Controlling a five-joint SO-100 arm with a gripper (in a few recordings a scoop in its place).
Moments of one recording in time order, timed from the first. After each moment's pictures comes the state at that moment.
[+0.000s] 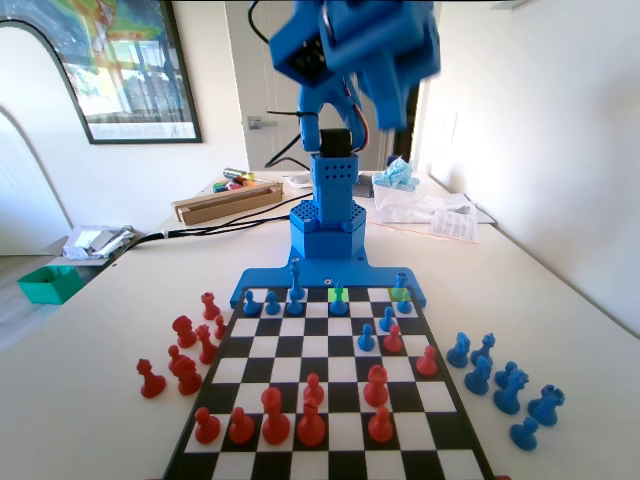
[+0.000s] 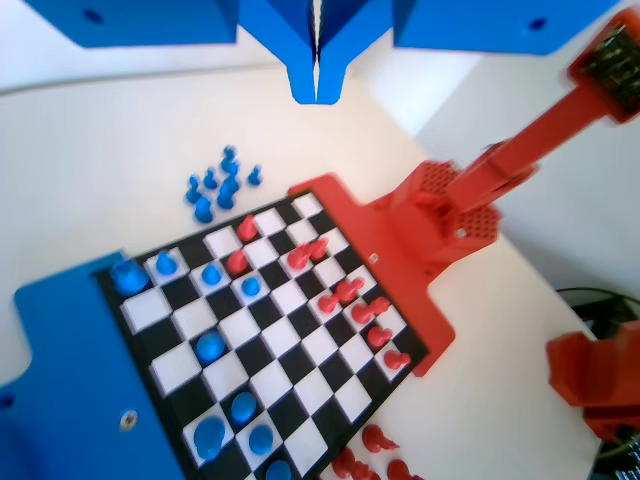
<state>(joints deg) -10.5 125.4 105.8 81.6 -137.5</state>
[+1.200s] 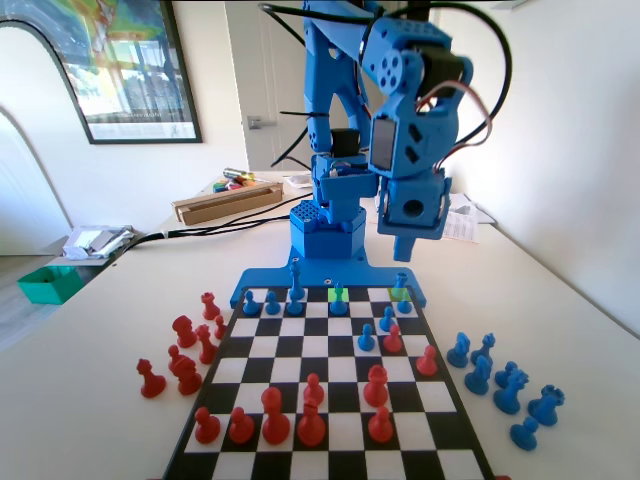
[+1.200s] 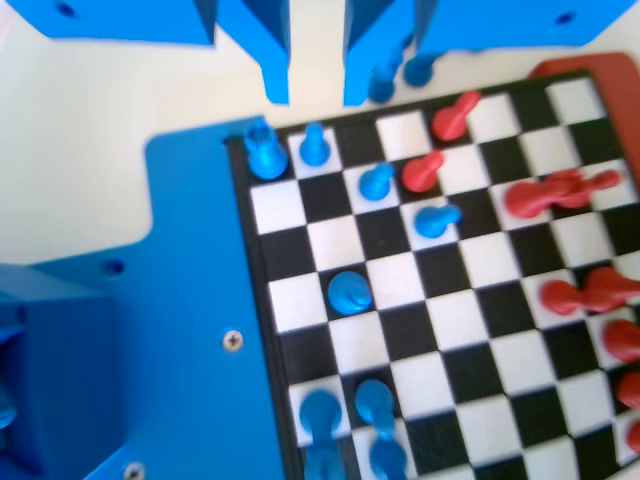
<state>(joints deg) -25.9 107.5 133.2 61.8 -142.2</state>
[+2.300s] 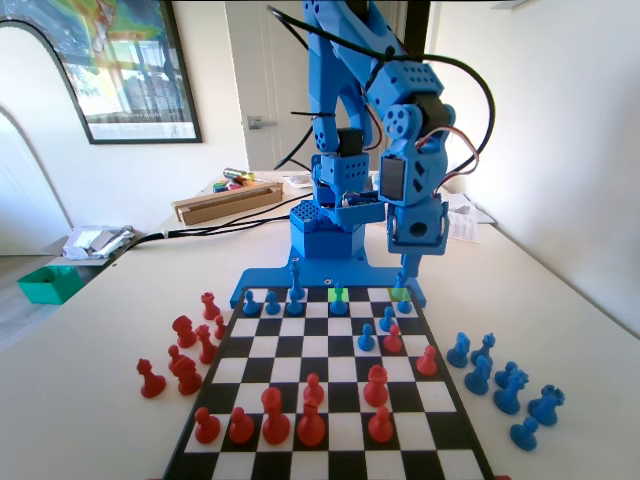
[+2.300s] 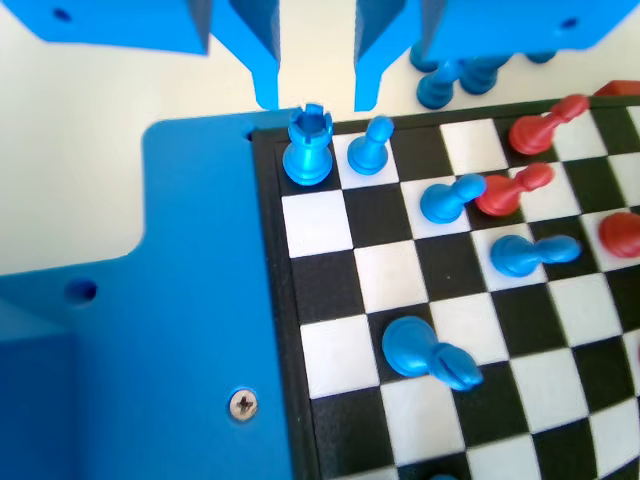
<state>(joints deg) -34.6 106.0 147.2 42.4 -136.1</state>
